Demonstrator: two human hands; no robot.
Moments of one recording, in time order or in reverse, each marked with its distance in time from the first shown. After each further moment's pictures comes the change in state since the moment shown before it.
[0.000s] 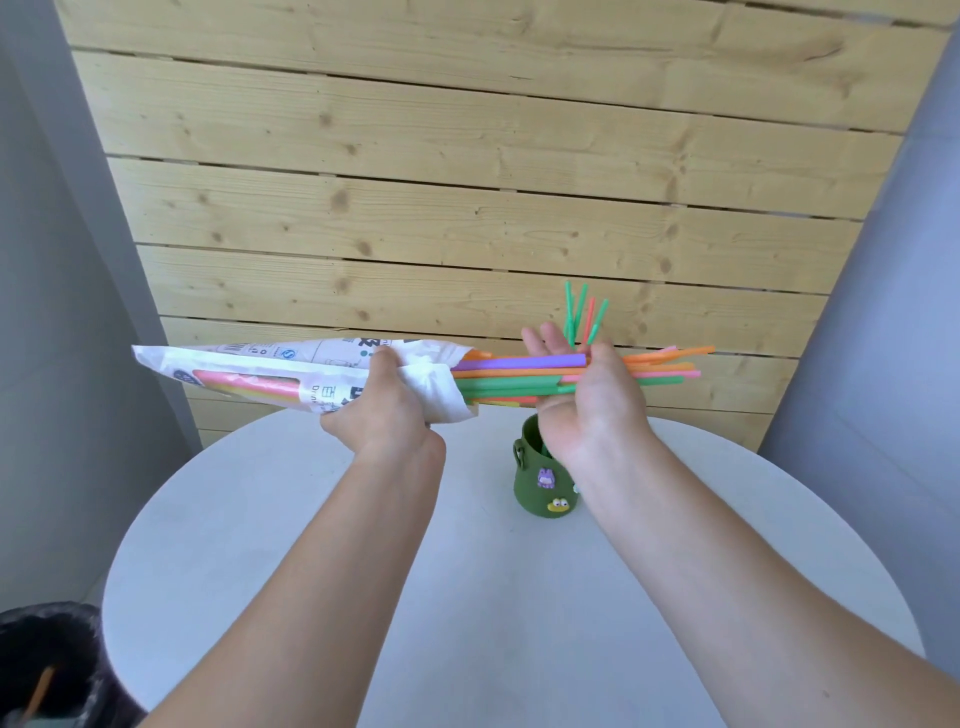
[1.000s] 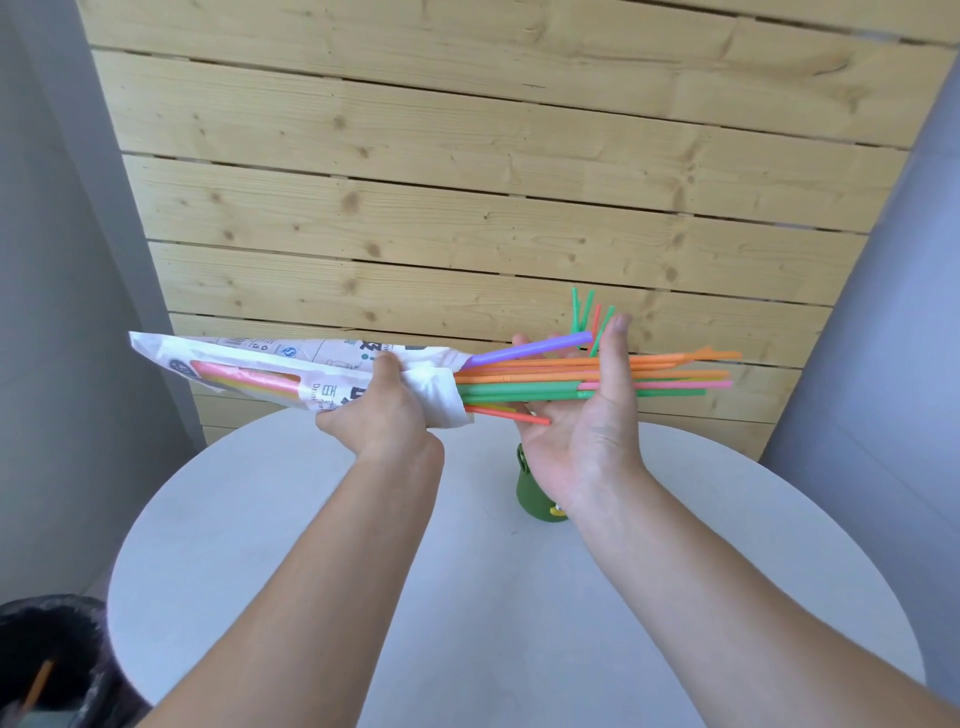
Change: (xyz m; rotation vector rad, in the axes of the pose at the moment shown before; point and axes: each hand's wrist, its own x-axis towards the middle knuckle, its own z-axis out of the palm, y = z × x) left_hand 0.016 0.000 -0.004 0.043 0.035 0.033; right_hand -0.010 0.013 -0.020 -0.028 -0.303 0.001
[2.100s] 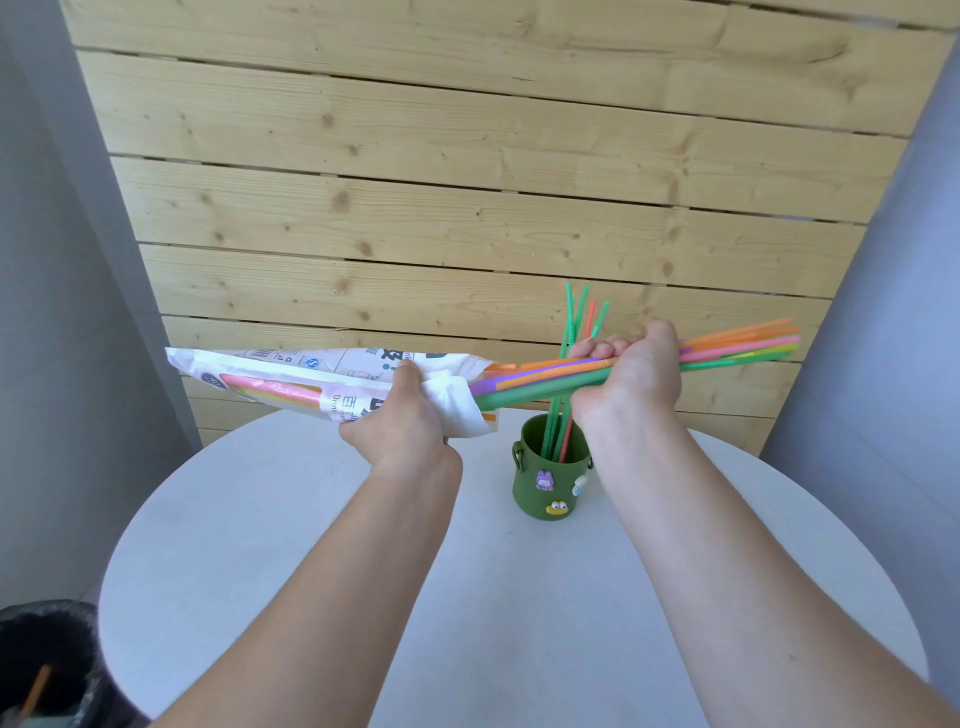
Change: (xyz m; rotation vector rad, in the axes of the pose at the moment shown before) left_hand -0.025 -0.015 0.000 -0.028 -0.074 -0.064; right_hand 0.040 -0.042 0.010 0.230 0.501 -0.133
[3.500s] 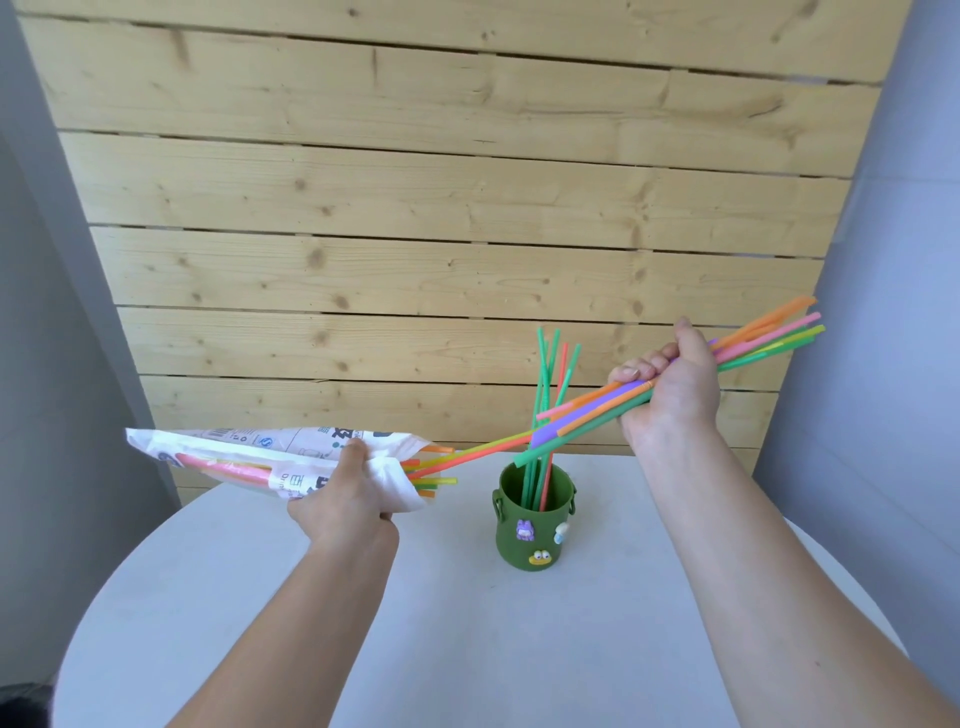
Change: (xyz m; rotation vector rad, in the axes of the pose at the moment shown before) left_hand 0.032 0.001 -0.023 0.007 -0.011 0.060; right_hand 0.043 -0.058 -0.005 0.015 -0.203 -0.074
